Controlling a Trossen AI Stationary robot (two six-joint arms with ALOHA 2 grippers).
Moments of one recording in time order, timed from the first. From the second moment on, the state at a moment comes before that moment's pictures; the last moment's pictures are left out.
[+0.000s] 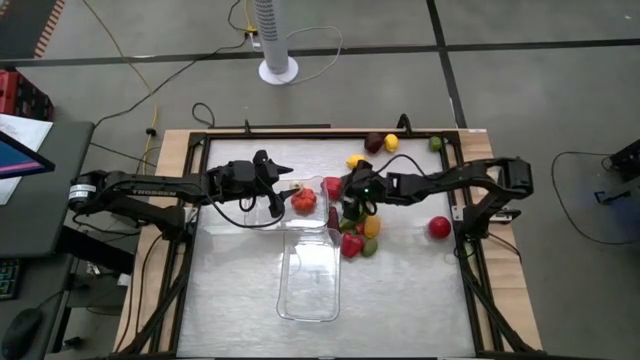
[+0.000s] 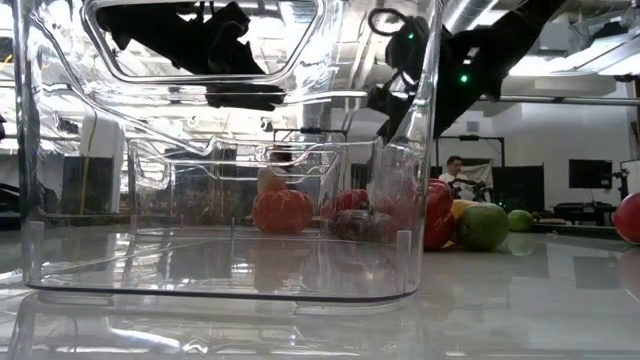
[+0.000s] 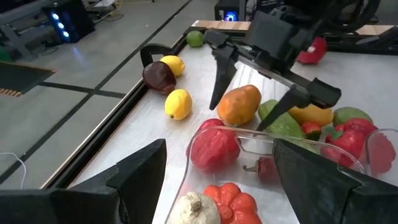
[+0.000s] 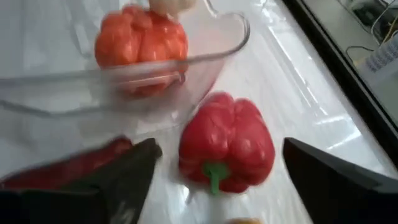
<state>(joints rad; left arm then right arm) 0.19 1.16 0.68 0.10 -0.19 0.02 -0.17 1.62 0.82 0.12 0.26 -0.09</state>
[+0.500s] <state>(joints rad) 0.19 1.16 0.68 0.10 -0.19 0.02 -0.19 1.68 0.82 0.20 0.26 -0.11</state>
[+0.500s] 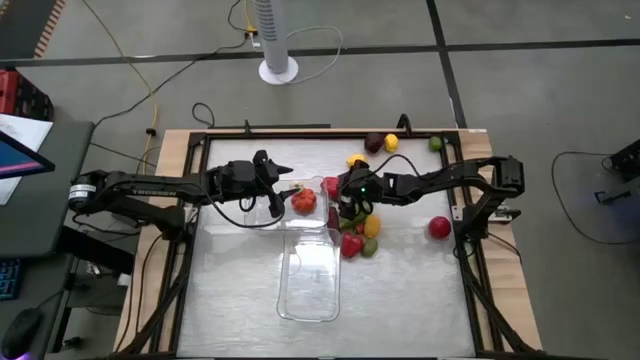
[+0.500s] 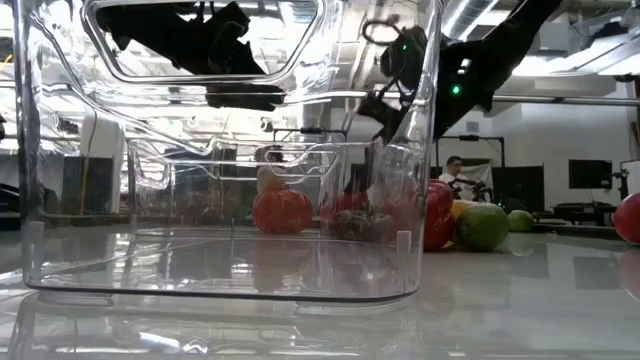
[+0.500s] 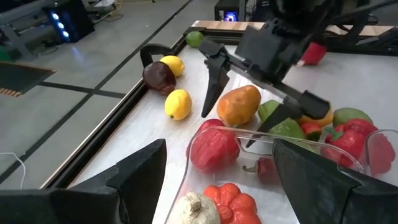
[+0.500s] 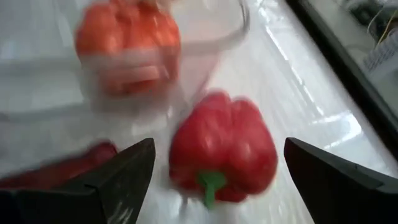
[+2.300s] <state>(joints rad) 0.19 1.16 0.85 0.20 -0.14 0.14 -0.07 1.37 0.85 0.04 0.29 -0.14</state>
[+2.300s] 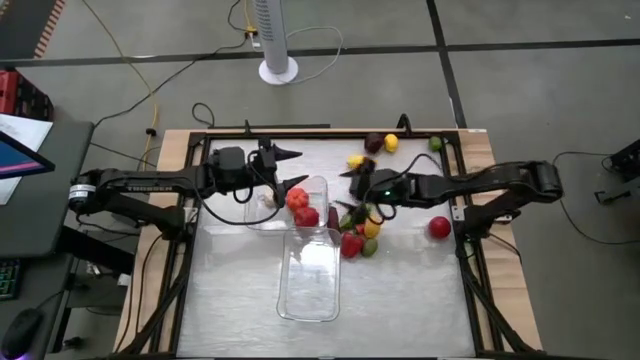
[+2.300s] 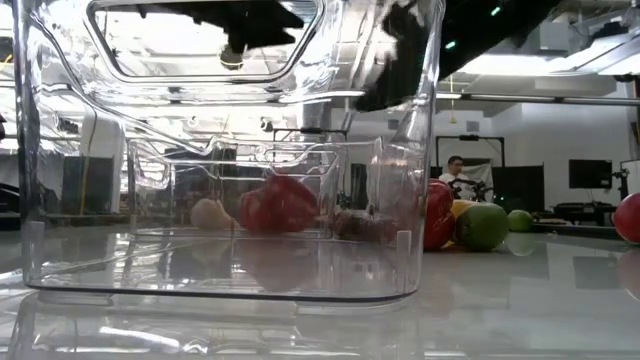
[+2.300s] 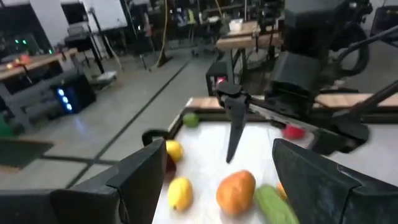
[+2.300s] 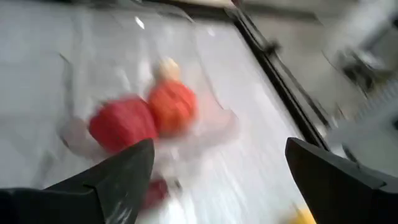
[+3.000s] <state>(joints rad) 0.12 1.16 0.87 0.37 0.03 0.14 -0.26 1.30 0.39 0.37 0.23 0.13</state>
